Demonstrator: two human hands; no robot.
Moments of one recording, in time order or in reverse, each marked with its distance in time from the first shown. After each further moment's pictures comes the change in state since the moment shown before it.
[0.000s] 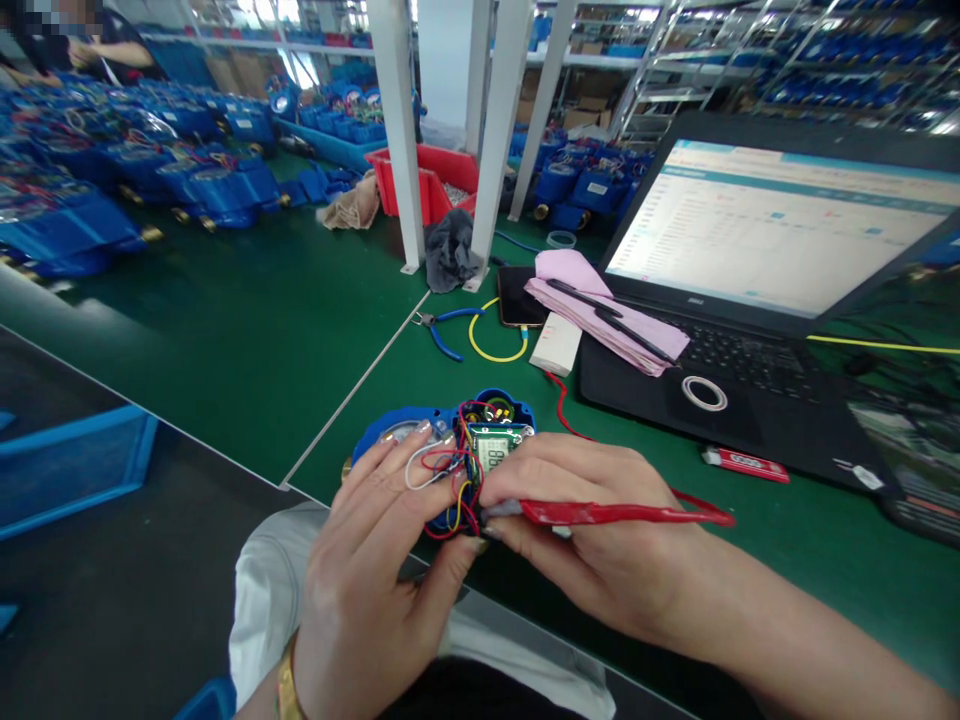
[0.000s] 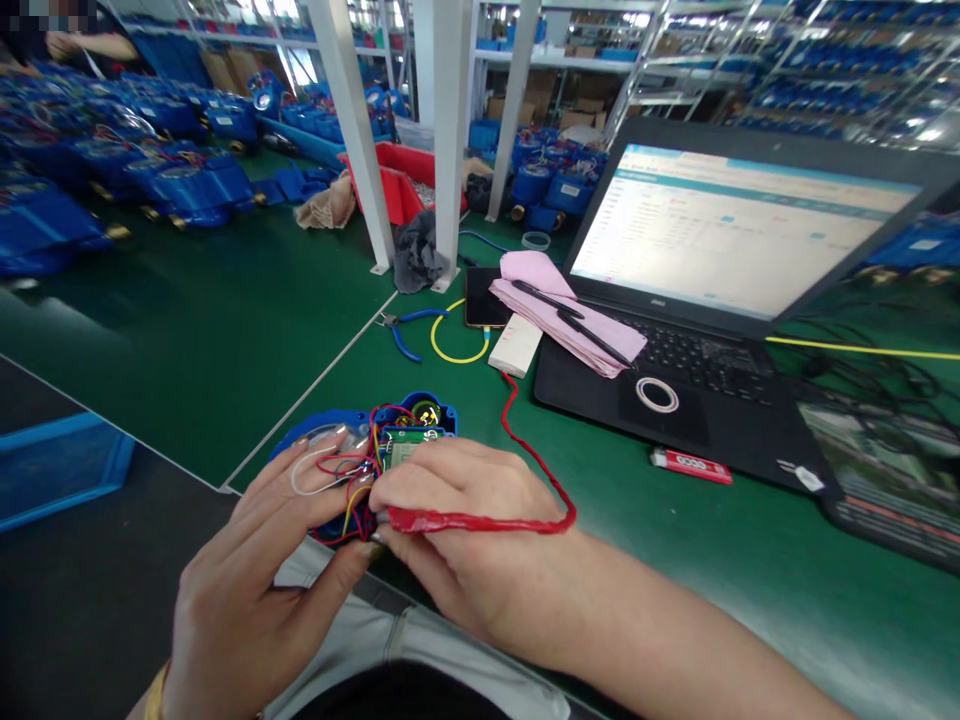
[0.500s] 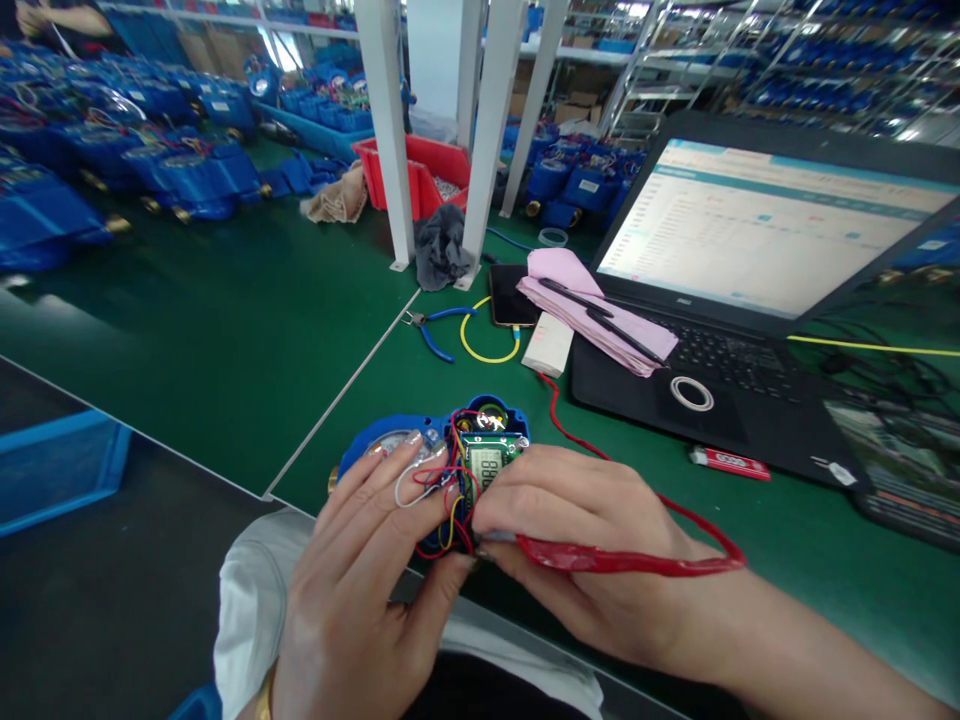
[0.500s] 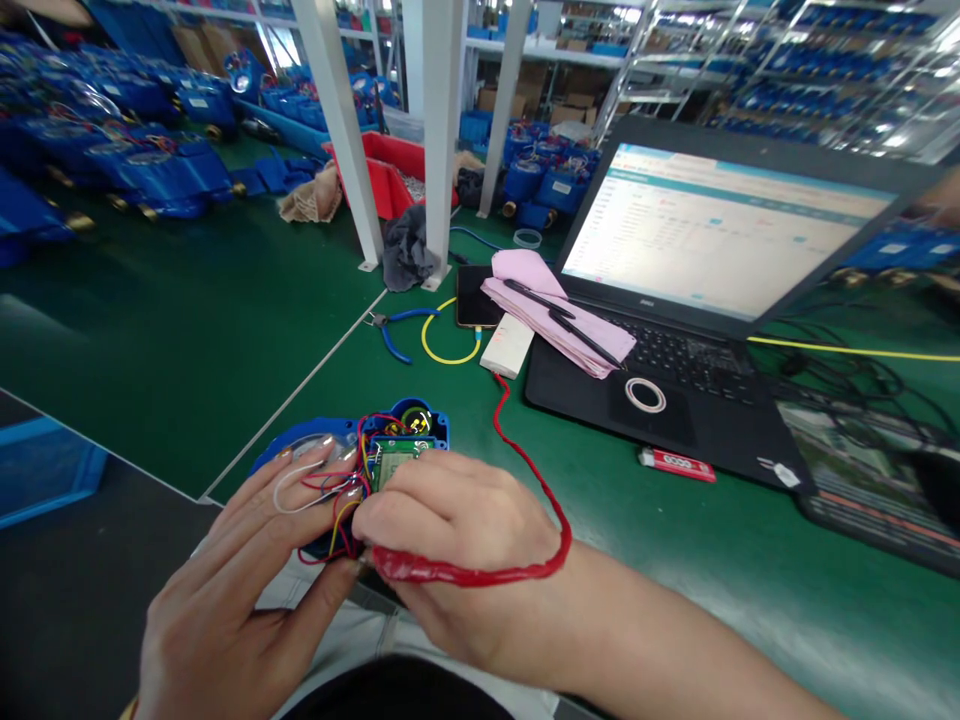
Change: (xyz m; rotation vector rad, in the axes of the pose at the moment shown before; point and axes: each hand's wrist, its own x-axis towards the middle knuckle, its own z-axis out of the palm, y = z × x) left_hand -0.001 0.001 -0.003 0.006 -0.024 -0.005; right_hand 0.000 0.000 0.002 0.047 0.018 -0.026
